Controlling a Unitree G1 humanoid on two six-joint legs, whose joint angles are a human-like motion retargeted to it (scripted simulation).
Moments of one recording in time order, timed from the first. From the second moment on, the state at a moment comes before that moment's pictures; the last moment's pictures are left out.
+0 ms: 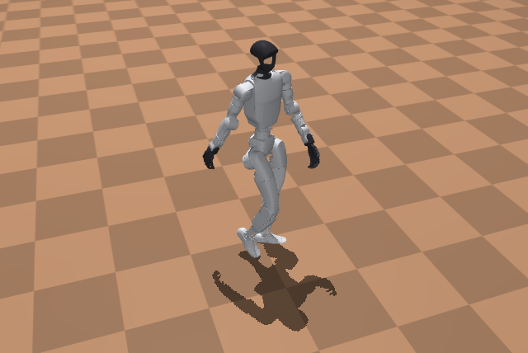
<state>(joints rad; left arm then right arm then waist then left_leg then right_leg) -0.34 0.04 0.03 1.14 0.02 0.02 -0.17 0.25 -0.33 -0.28 1.70 -0.15 0.10 0.09 -0.25 0.12 0.02 -0.06 0.05 0.50 0.07 -0.06 0.15 -0.47 -0.05 -0.16 1.00 0.12 0.11</state>
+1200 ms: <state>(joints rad) -0.42 0.09 0.04 0.90 0.00 0.03 -0.10 0.26 -0.35 -0.28 1.70 -0.21 0.11 0.07 -0.36 0.17 0.07 -0.06 0.10 0.44 0.07 -0.04 0.15 -0.76 -0.08 -0.19 1.33 0.06 0.09</state>
